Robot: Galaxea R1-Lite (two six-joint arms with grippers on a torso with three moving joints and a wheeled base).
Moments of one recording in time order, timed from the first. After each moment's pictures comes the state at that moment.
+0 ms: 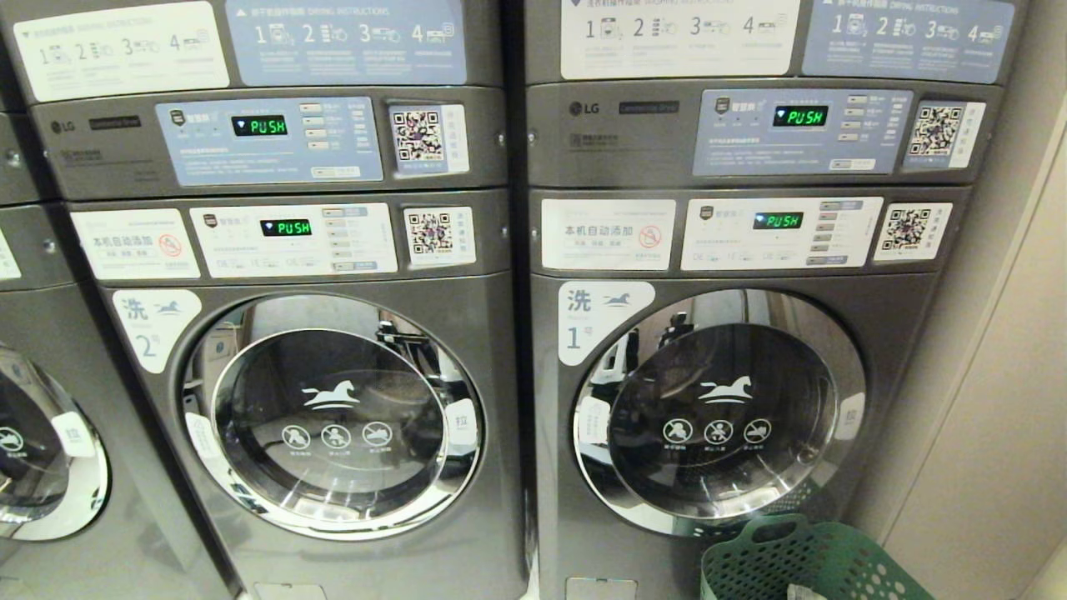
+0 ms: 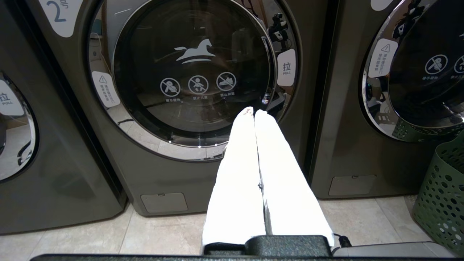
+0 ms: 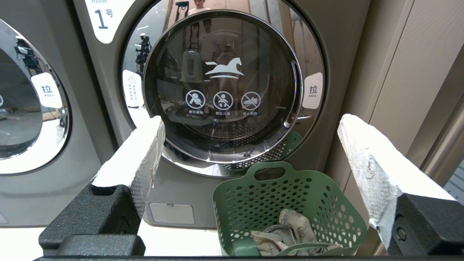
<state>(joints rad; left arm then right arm) 0.00 0.00 -0.03 0.08 -0.03 0.08 0.00 0.00 0.00 0.00 0.00 0.00</state>
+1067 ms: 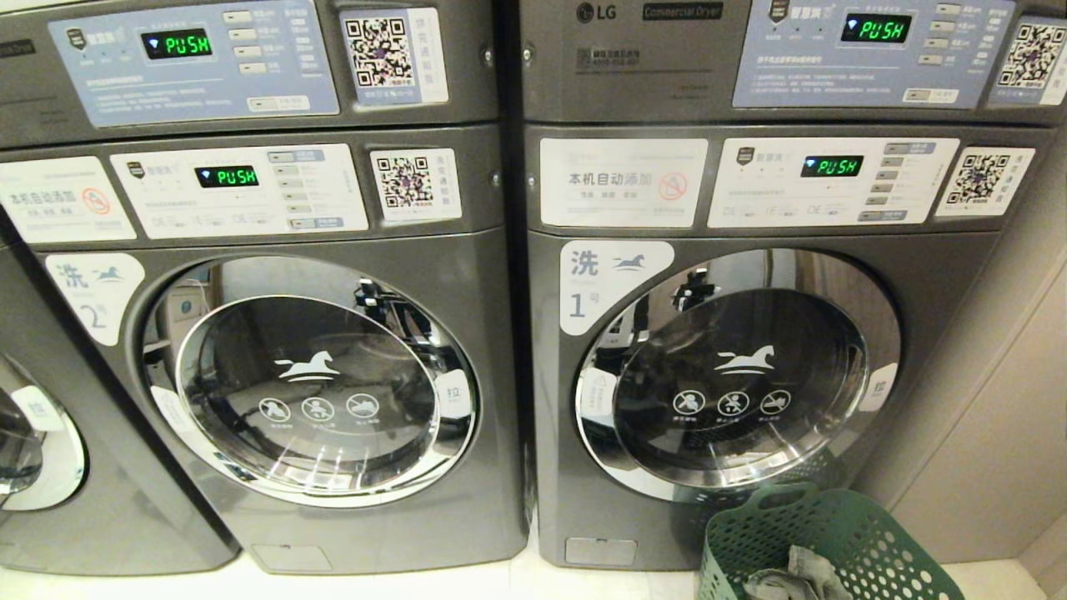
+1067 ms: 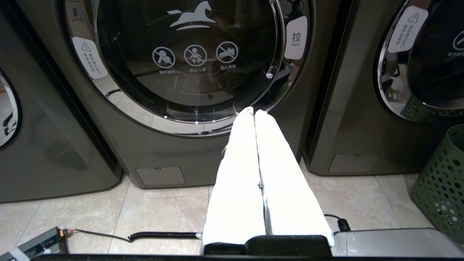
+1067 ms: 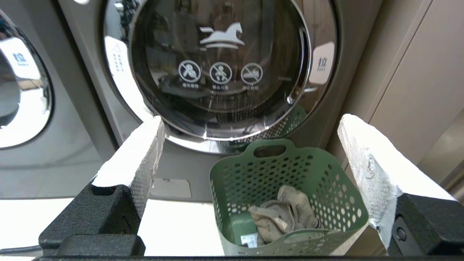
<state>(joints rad) 0.00 0.00 -0.03 0.08 -0.02 0.07 0.00 0.00 0.00 0.00 0.00 -0.02</state>
